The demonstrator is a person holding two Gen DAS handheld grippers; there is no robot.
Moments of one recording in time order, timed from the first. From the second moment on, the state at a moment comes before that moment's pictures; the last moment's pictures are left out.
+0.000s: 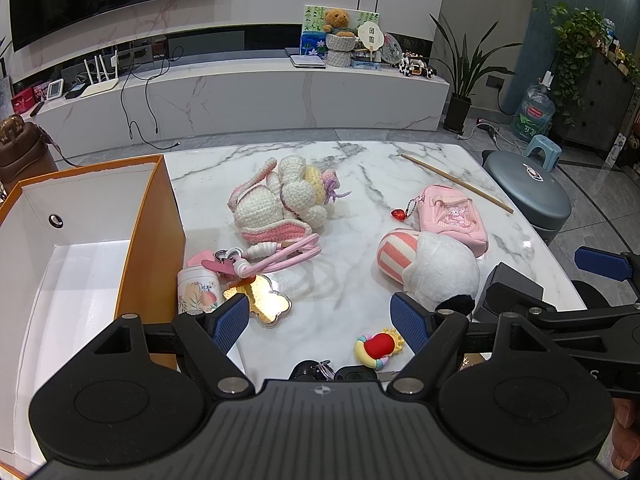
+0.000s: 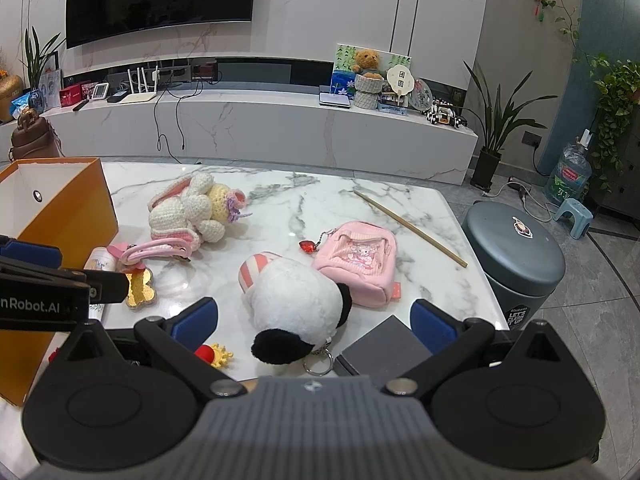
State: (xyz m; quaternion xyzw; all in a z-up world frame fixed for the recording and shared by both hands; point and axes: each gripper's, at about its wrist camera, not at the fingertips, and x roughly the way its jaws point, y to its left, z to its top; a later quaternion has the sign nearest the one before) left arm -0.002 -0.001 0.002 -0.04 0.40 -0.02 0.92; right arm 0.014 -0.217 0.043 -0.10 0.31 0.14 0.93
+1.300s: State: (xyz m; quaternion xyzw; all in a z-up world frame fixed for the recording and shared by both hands) left arm -0.013 -0.042 -0.028 0.02 0.44 -0.08 0.90; right arm 0.045 -0.278 0.058 -0.13 0.27 0.15 0.94
